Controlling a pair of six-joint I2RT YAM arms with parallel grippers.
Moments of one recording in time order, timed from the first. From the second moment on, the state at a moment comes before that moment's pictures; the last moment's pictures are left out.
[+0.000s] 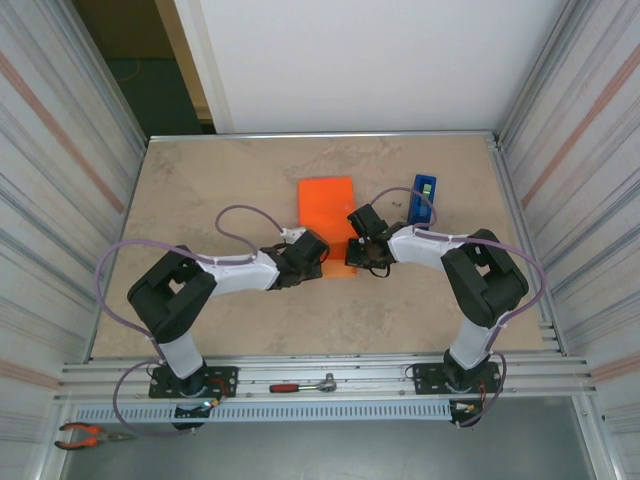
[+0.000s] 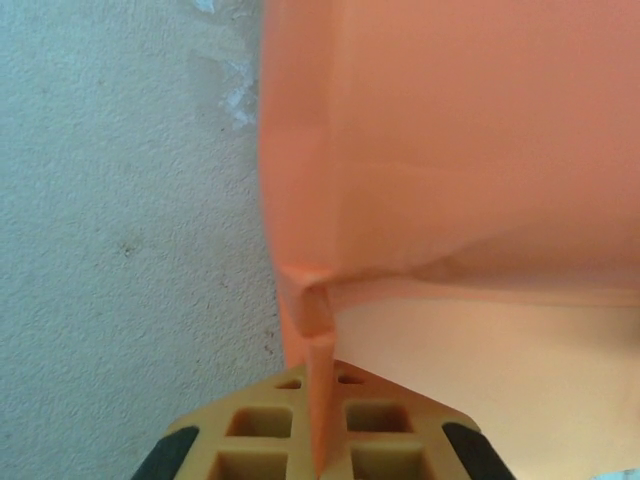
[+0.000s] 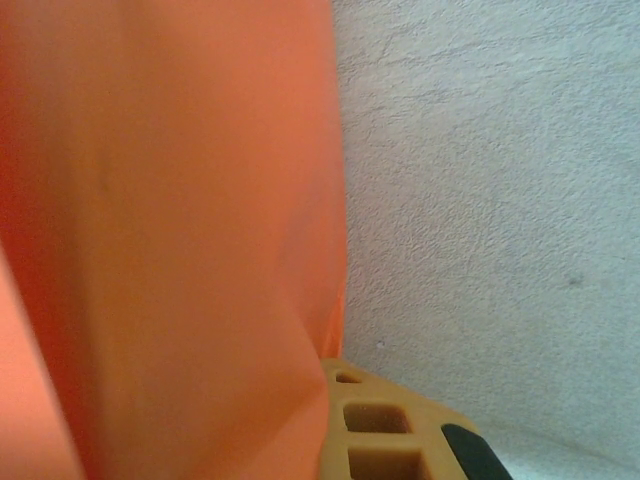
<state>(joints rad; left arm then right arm) -0.85 1.73 0.92 -0.23 -0.29 -0.88 0.62 1.75 0.97 -0.36 -0.02 0.70</state>
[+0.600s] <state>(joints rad) -0.82 1.75 0.98 -0.25 -0.33 -0.80 0.62 1.75 0.97 -0.35 -0.02 0.70</state>
